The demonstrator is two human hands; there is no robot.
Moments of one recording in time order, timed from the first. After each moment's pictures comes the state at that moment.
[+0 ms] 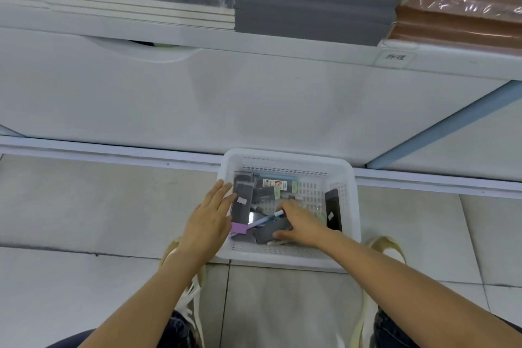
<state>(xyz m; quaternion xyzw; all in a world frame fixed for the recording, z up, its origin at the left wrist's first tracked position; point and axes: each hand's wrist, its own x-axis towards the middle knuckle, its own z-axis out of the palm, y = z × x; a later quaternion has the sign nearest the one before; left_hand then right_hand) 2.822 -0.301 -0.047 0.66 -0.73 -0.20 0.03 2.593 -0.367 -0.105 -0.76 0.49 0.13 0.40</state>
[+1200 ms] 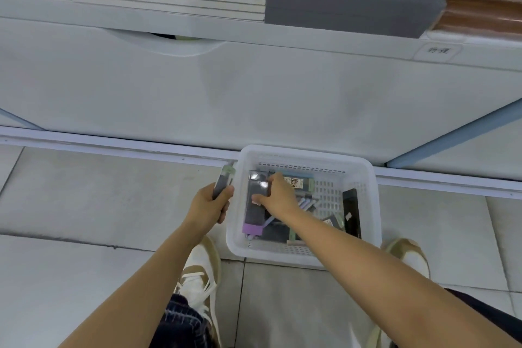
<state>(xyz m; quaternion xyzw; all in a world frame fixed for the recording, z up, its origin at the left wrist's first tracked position) 2.855 -0.321 -0.047 0.72 -0.32 -0.53 0.31 2.692 -0.387 -0.102 -0.62 0.62 -0.05 0.48</state>
